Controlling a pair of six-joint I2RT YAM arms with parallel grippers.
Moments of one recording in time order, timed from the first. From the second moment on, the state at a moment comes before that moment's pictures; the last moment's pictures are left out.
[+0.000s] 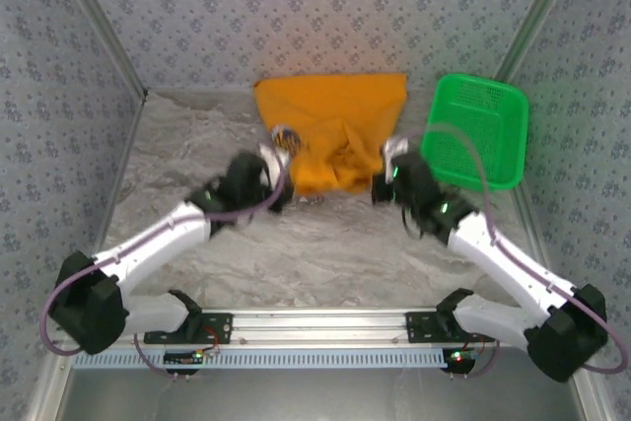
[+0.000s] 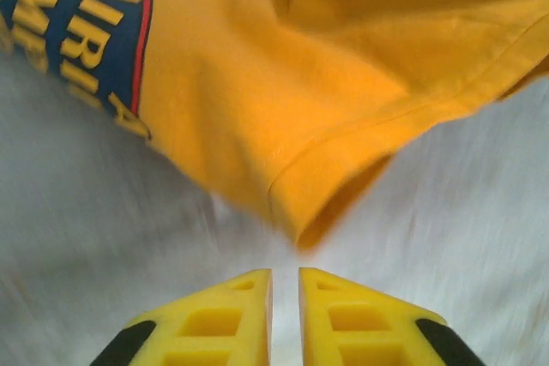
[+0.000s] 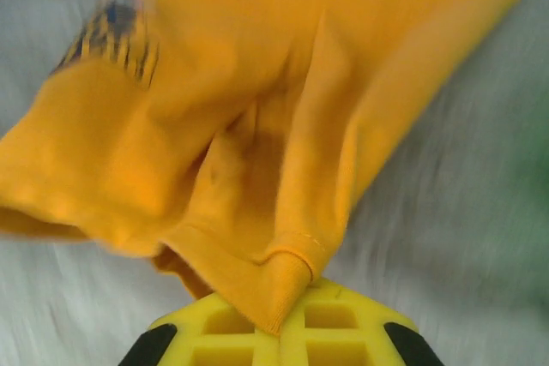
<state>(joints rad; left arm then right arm) -0.72 1.19 0.69 -0.25 0.07 -0.27 0.67 1.00 0.70 -0.41 0.19 0.31</state>
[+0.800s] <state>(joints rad) -0.82 1.26 0.83 -0.30 -0.02 -0.49 0.64 1.24 0.77 -0.50 0.14 0.45</state>
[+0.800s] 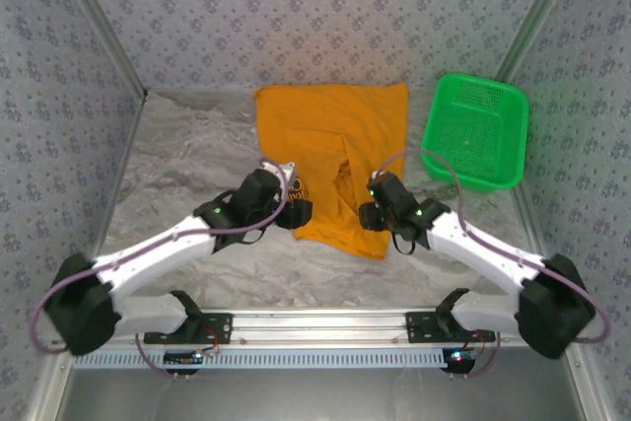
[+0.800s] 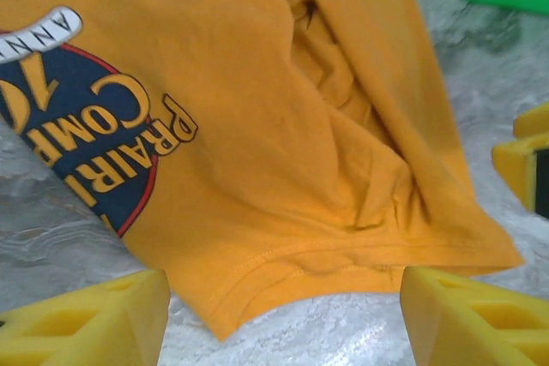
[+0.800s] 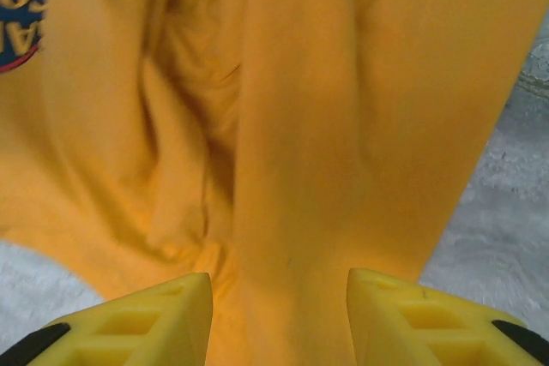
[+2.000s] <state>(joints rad) -0.71 1.41 0.74 -0.33 0.27 -0.55 0.70 1.30 0.91 -0.59 0.01 0.41</state>
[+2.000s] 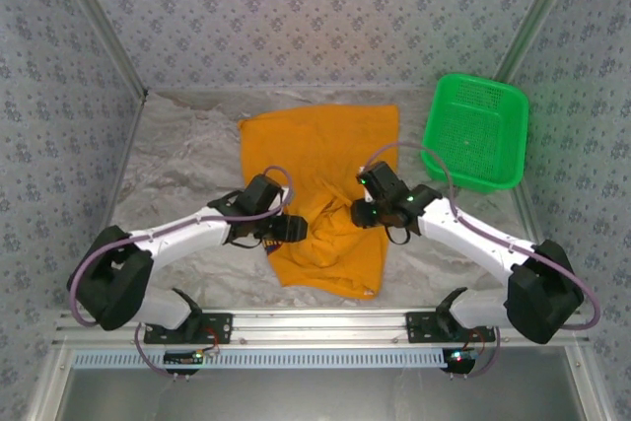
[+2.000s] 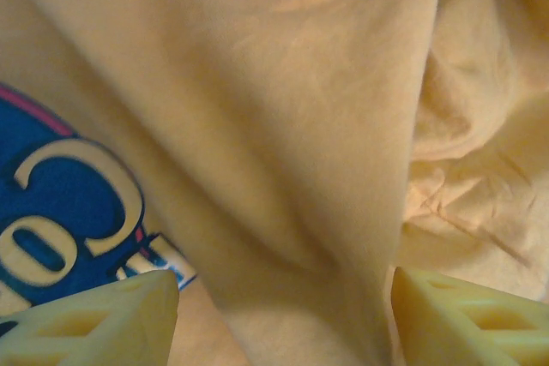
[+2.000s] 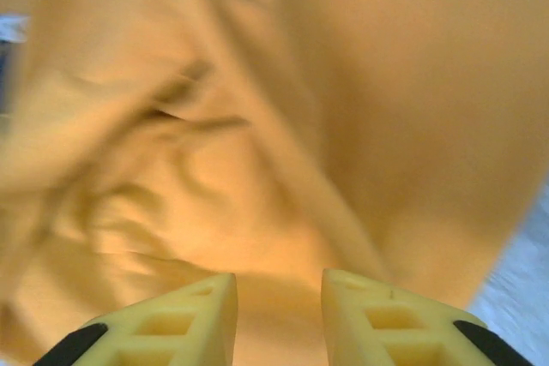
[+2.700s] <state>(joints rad) -0.55 1.65 0.72 -0.01 0.30 -0.57 0.67 1.64 0.97 -0.41 0.00 0.42</state>
